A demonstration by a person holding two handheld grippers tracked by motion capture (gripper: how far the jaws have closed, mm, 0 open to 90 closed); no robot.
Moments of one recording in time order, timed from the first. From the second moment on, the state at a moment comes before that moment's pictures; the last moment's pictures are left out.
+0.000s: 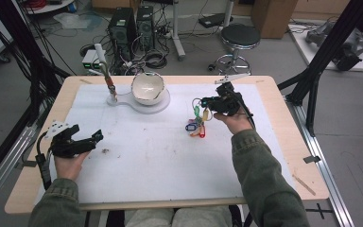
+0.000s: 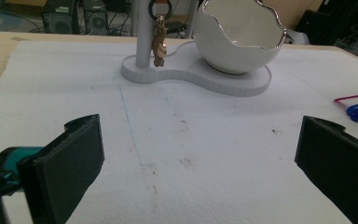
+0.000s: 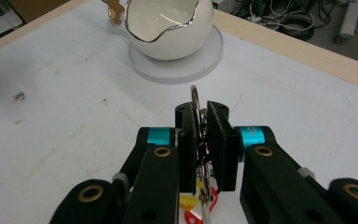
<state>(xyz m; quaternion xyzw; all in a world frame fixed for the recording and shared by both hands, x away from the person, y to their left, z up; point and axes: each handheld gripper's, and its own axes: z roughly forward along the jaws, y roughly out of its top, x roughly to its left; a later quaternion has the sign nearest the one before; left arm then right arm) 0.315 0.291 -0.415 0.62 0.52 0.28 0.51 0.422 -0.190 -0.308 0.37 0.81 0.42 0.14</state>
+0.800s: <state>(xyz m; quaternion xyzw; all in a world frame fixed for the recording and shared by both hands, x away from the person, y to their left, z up) 0.318 0.288 -0.413 0.63 0.51 0.28 0.52 0.394 -0.184 -0.267 0.34 0.81 0.45 0.13</state>
